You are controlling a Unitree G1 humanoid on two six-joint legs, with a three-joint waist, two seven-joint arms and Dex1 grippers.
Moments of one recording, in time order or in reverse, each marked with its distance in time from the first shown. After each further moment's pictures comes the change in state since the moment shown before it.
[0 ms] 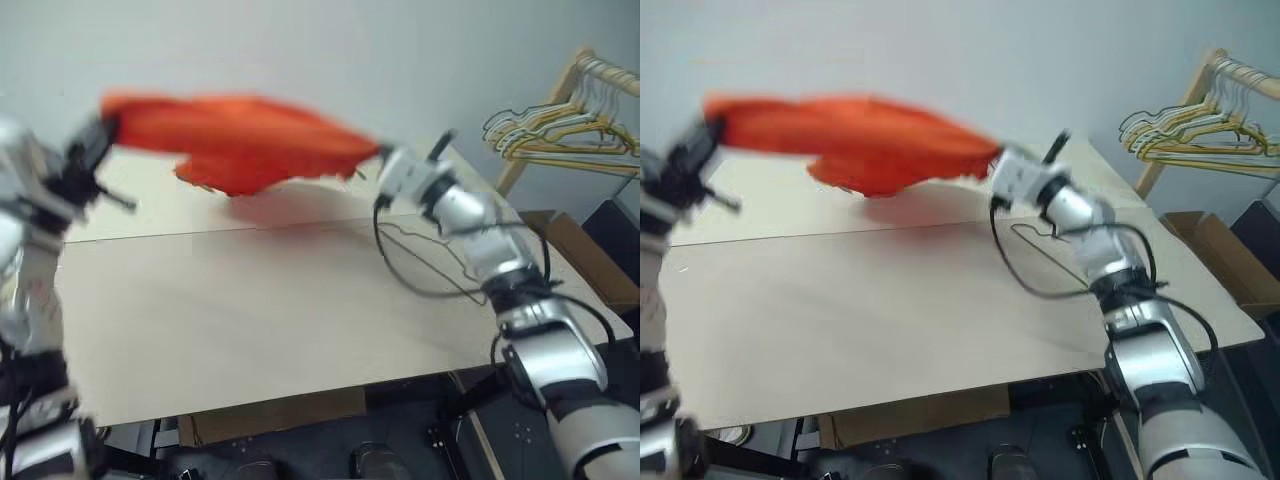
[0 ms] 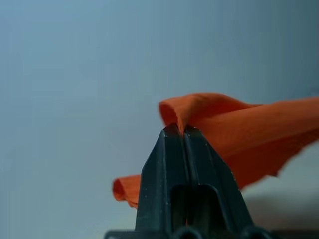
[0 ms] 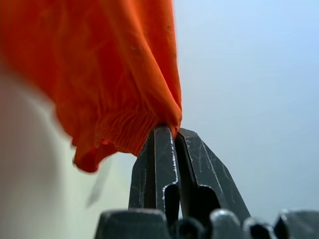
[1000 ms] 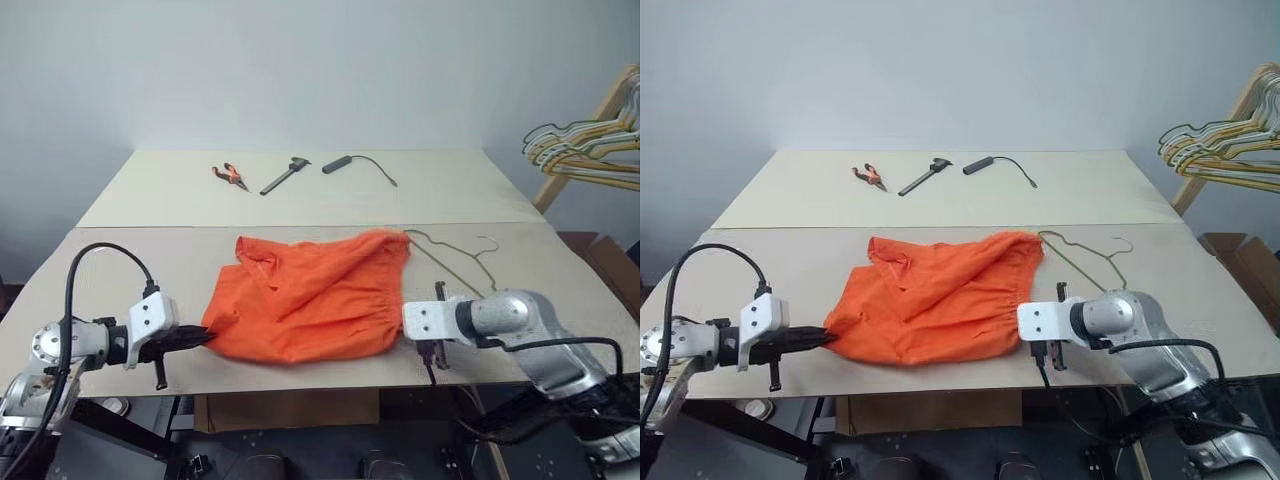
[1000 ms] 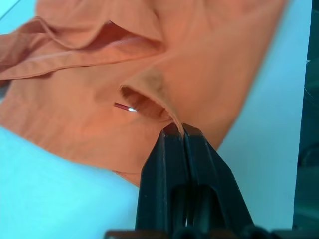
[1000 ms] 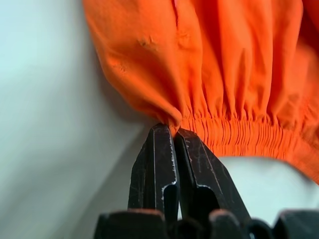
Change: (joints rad) left arm 0.264 0.128 -0.337 0.109 0.262 -0.084 -0.472; right arm 0.545 -0.308 -0.022 -0.846 0.170 0.647 0.829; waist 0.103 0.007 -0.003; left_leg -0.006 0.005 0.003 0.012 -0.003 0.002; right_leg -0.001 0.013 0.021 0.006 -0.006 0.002
